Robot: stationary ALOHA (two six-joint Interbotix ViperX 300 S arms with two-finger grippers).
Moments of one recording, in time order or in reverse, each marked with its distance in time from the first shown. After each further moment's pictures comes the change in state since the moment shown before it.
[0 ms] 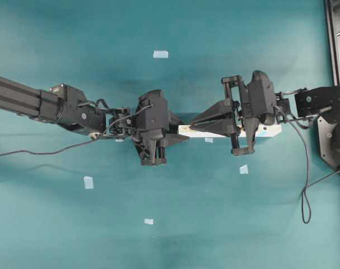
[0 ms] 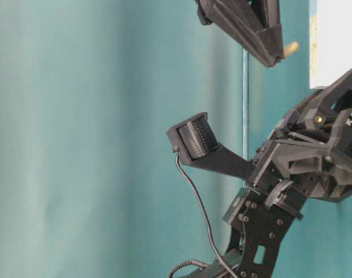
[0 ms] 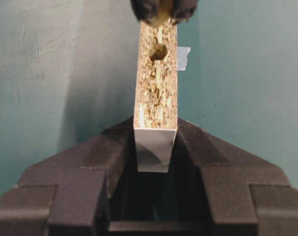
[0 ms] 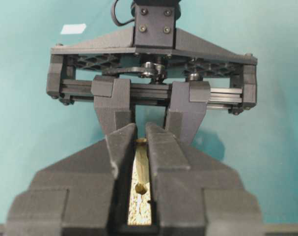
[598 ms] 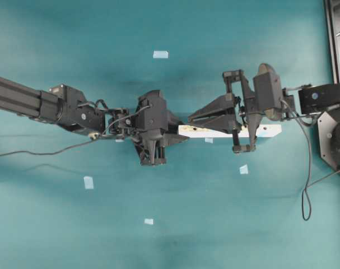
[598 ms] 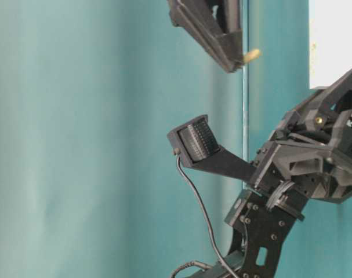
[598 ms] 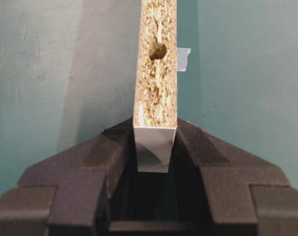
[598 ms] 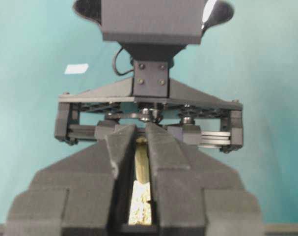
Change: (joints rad) left arm 0.002 0.002 0.005 -0.002 -0.021 0.000; right arm 0.000 -0.078 -0.017 -0.014 0.032 0.037
